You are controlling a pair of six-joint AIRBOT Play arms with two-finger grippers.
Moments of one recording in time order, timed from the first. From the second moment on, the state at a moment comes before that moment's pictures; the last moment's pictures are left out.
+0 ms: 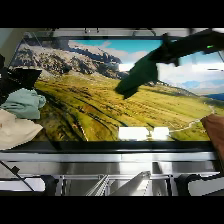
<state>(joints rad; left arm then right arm) 0.50 -1.58 1.17 -0.05 -1.74 -0.78 -0.10 -1.66 1.93 -0.72 1.49 1.68</state>
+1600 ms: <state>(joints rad) 0.29 -1.58 1.17 -0.04 -1.73 -0.78 -1.14 -1.24 1.15 -1.80 1.74 1.64</state>
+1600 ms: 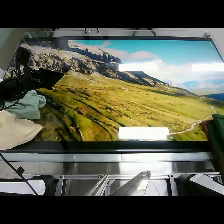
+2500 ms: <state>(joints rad) 0.33 -1.56 1.32 -0.07 -1.76 -0.87 -0.98 -1.11 1.10 -1.40 1.48 1.61</state>
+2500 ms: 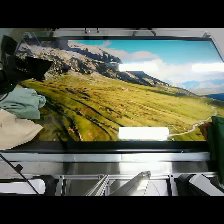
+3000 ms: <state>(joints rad) 0.33 -1.11 0.75 0.25 -1.61 -0.85 -0.20 -0.78 0.85 -1.07 1.29 1.56</state>
